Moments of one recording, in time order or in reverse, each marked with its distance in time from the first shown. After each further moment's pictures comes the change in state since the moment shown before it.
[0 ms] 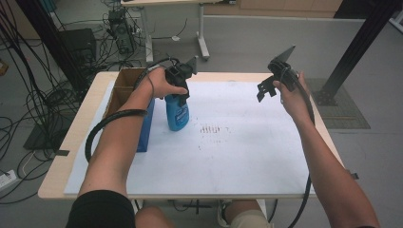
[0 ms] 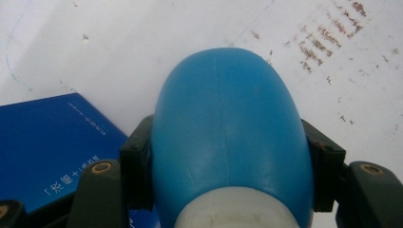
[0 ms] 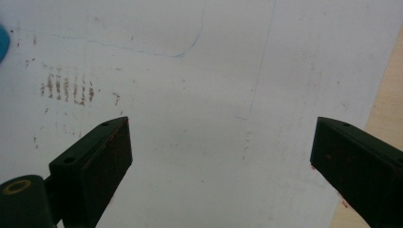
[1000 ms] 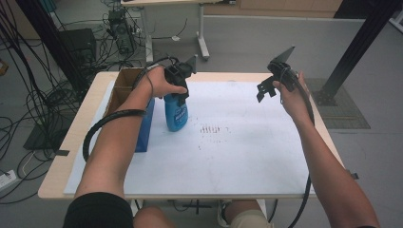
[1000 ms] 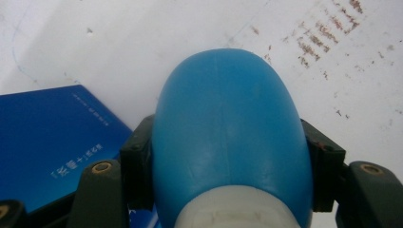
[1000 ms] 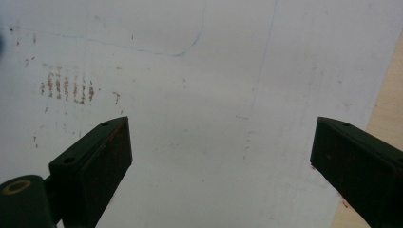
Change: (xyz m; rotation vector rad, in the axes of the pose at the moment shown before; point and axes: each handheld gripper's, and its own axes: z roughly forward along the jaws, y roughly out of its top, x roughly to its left) left arm -0.003 -0.002 -0.013 0.009 0.009 -0.015; right arm 0.000 0.000 0.001 0.003 0.001 0.000
